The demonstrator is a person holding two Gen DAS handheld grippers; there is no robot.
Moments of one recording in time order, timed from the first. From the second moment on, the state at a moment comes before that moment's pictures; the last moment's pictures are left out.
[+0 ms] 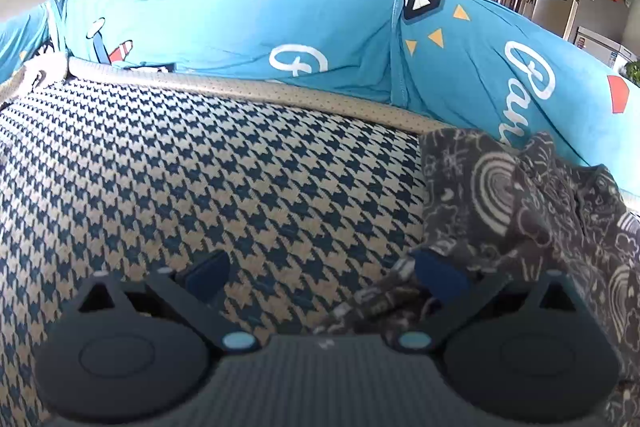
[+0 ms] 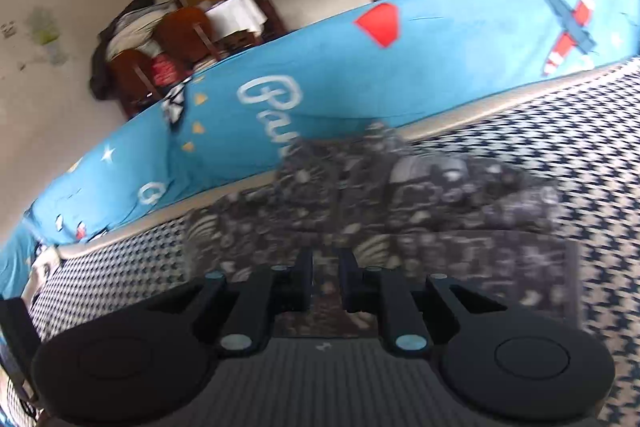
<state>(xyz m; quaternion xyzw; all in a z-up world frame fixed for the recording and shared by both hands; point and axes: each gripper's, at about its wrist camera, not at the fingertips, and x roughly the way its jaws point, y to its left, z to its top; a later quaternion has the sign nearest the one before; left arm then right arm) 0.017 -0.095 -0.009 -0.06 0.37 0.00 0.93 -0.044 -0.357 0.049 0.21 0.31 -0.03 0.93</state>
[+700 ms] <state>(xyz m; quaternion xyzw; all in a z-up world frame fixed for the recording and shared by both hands) 0.030 -0.089 -0.028 -0.07 0.42 0.02 0.91 0.065 -0.290 0.013 0.14 0.32 0.07 0.93</state>
